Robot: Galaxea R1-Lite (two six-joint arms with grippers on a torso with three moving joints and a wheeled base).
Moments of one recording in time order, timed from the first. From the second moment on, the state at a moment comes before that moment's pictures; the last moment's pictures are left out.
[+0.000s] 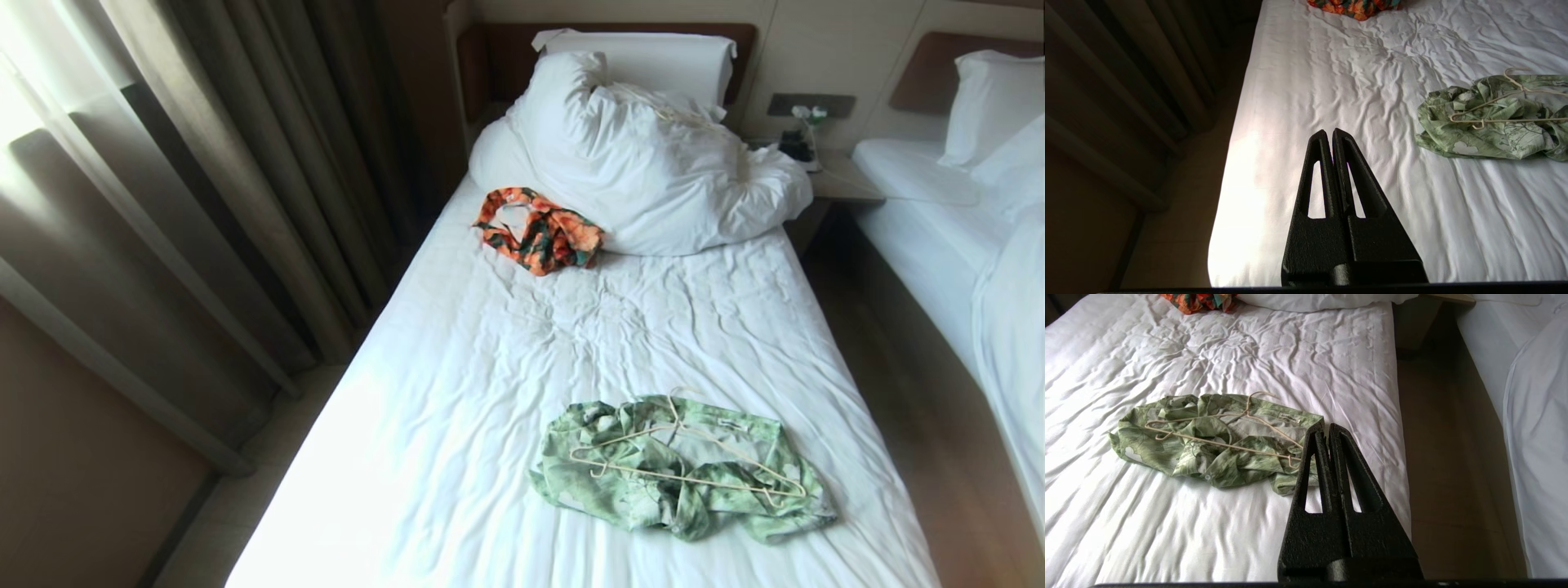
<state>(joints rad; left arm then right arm) -0.01 0.00 0.00 0.00 -0.05 0.15 0.00 0.00 0.00 -0.06 -0.01 -0.10</state>
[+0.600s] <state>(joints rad) -0.01 0.00 0.00 0.00 -0.03 0.06 0.00 0.00 0.00 0.00 0.00 -0.04</state>
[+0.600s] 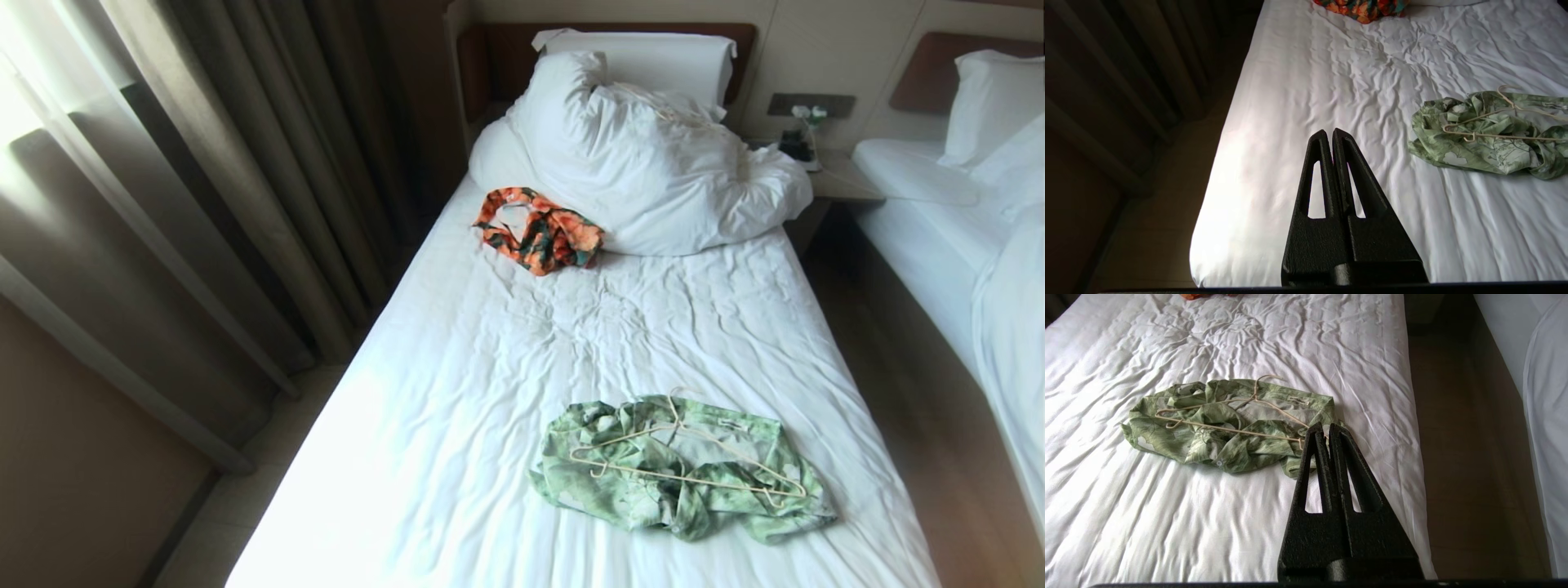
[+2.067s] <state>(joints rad) -0.01 0.00 0.00 0.00 -0.01 0.03 0.00 0.00 0.00 0.00 -0.01 -0.04</state>
